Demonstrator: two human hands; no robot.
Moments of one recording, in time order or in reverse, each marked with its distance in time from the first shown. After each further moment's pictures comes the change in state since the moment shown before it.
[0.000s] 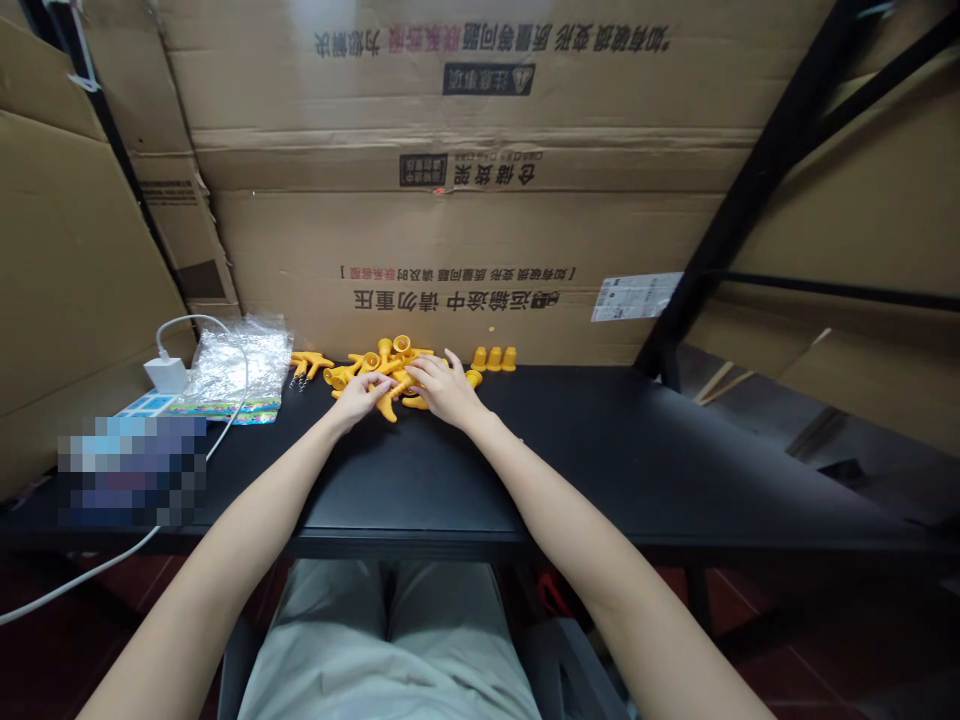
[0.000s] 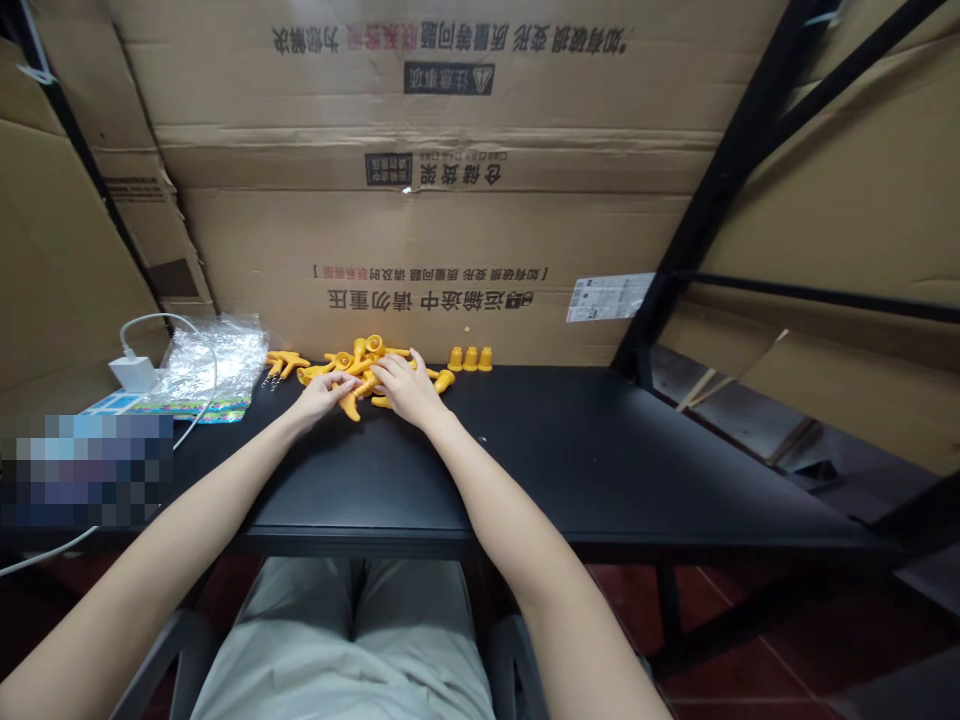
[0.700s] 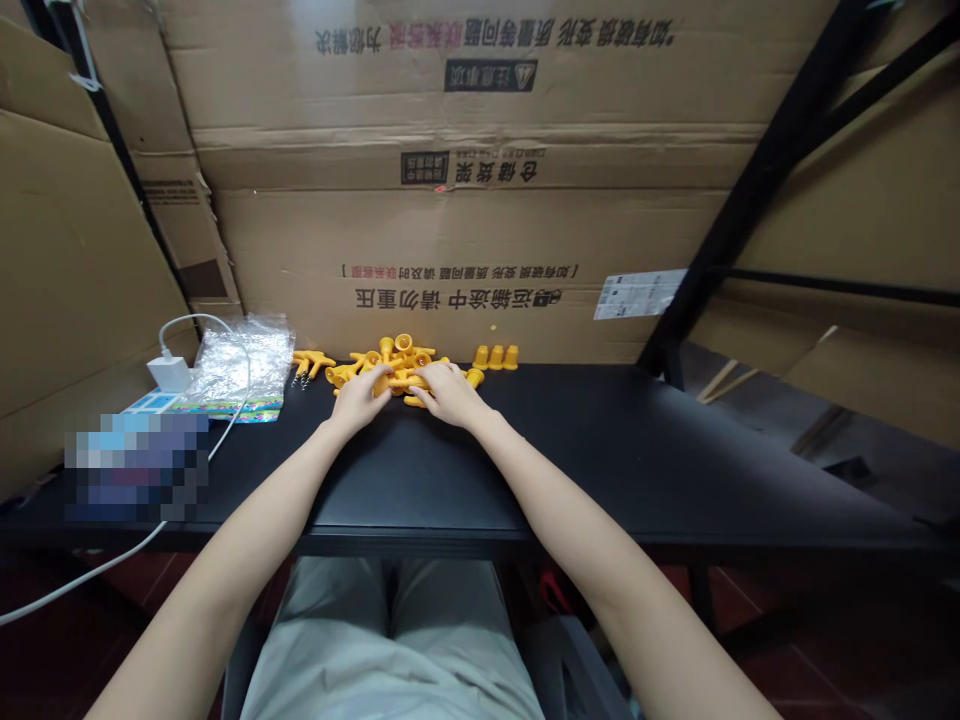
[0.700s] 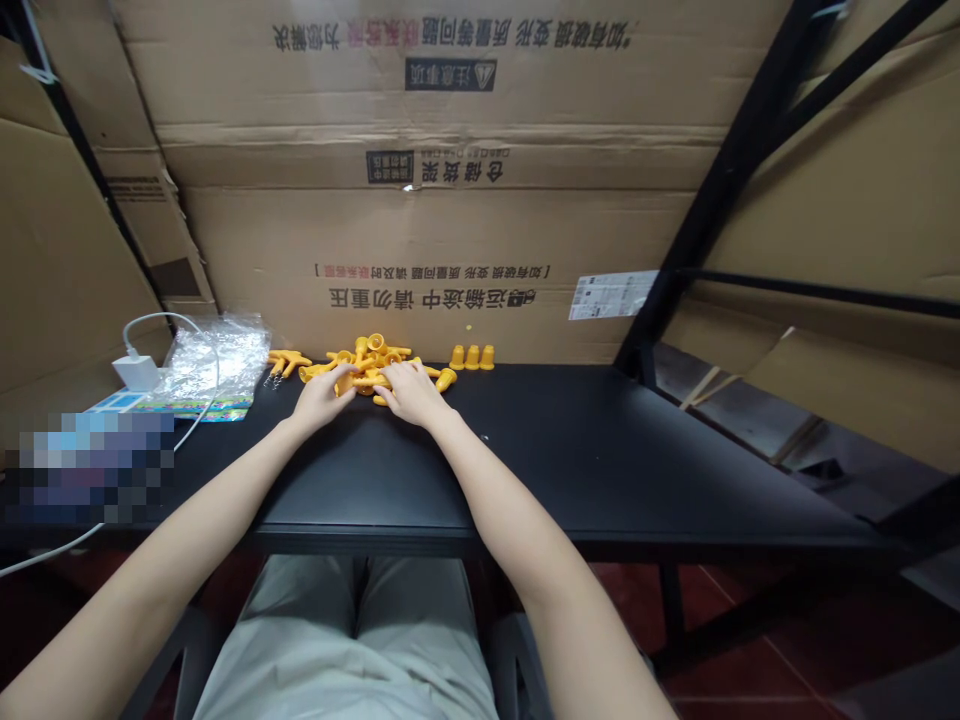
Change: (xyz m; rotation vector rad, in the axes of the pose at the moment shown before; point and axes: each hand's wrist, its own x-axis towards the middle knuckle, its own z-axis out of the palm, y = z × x) left_hand -0.013 0.010 0.004 0.874 0.182 0.250; right_hand -0.002 0.000 -0.004 0.107 -0.097 0.073
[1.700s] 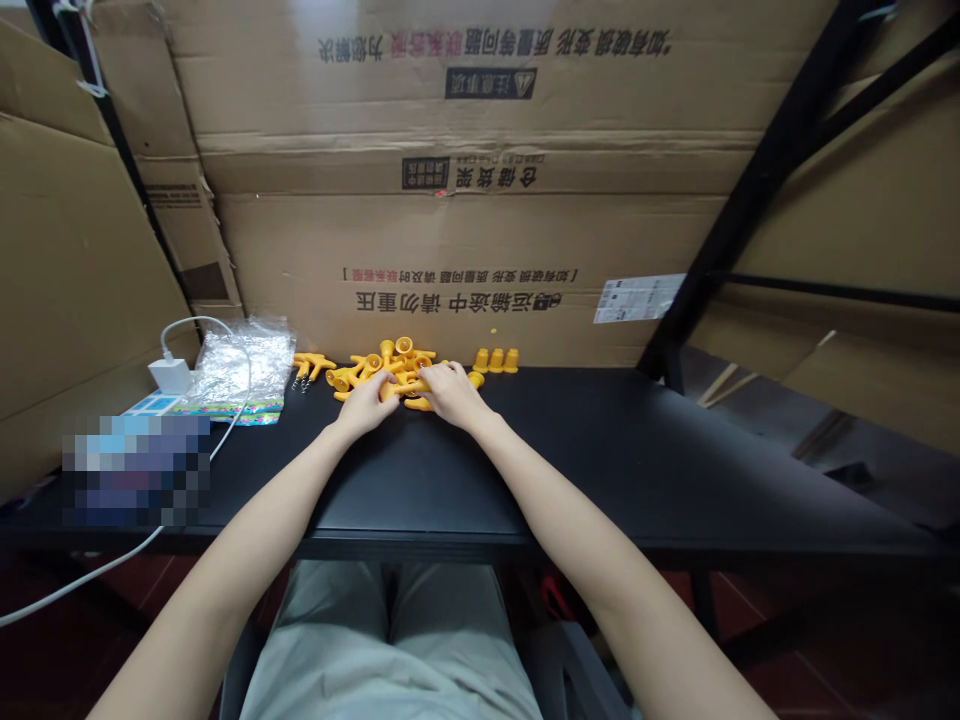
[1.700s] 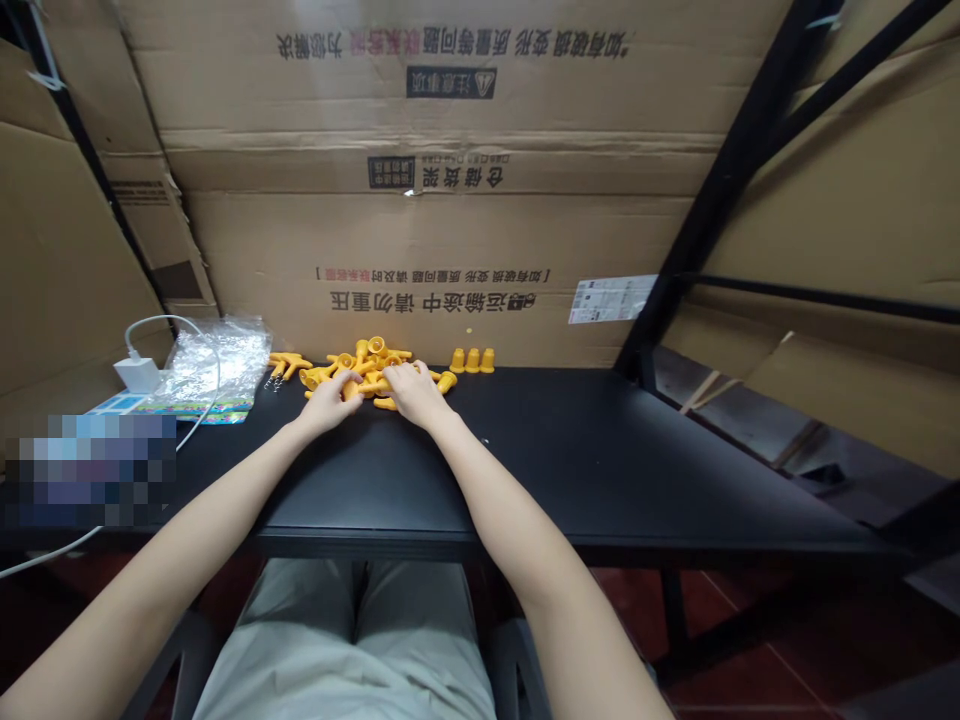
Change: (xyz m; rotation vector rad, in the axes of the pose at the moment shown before) left_hand 0.001 0.010 0.003 -0.238 -0.057 -0.143; right_hand 0.001 0.009 0.006 -0.100 -0.008 -0.037
